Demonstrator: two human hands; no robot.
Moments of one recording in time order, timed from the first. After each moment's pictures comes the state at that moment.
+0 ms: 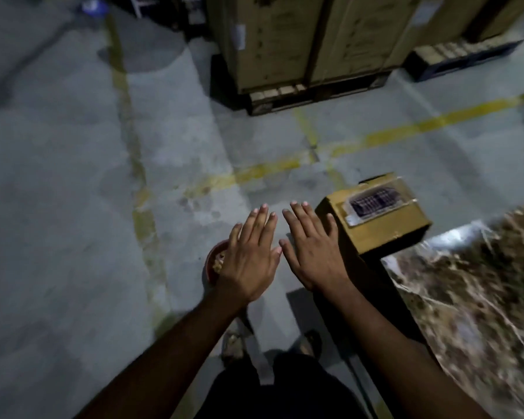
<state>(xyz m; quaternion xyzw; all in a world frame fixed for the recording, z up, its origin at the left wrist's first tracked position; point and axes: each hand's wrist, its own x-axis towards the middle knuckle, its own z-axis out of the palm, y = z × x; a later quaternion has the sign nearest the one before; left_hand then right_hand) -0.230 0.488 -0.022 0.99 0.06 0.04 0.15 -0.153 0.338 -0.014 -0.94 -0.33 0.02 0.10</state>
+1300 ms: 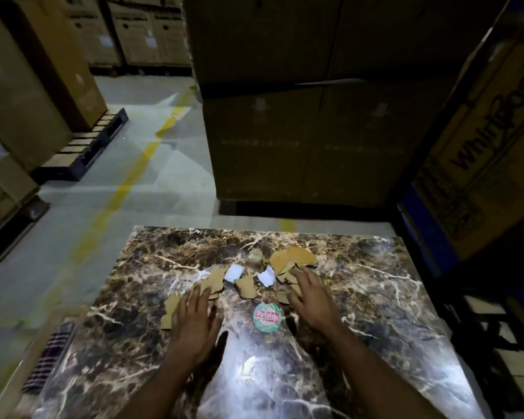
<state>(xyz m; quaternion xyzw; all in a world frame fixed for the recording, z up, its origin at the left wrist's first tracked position) -0.078 -0.150 -0.061 0.92 -0.33 -0.13 0.16 -0.241 -0.406 -0.042 -0.92 0.31 -0.01 0.25</state>
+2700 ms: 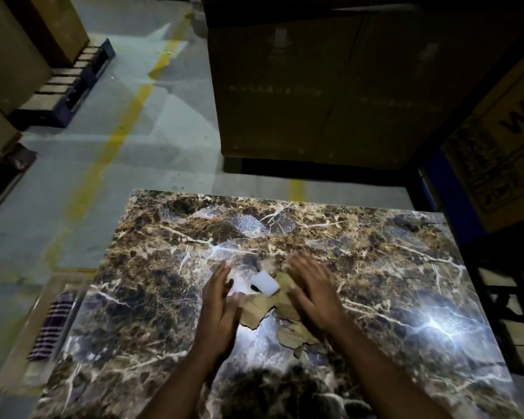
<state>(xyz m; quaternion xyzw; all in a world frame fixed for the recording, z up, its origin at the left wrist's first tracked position) -0.074 -0.162 -0.086 0.78 -0.24 -0.22 0.53 -0.200 -0.368 -0.092 -0.91 0.26 -0.06 0.31</state>
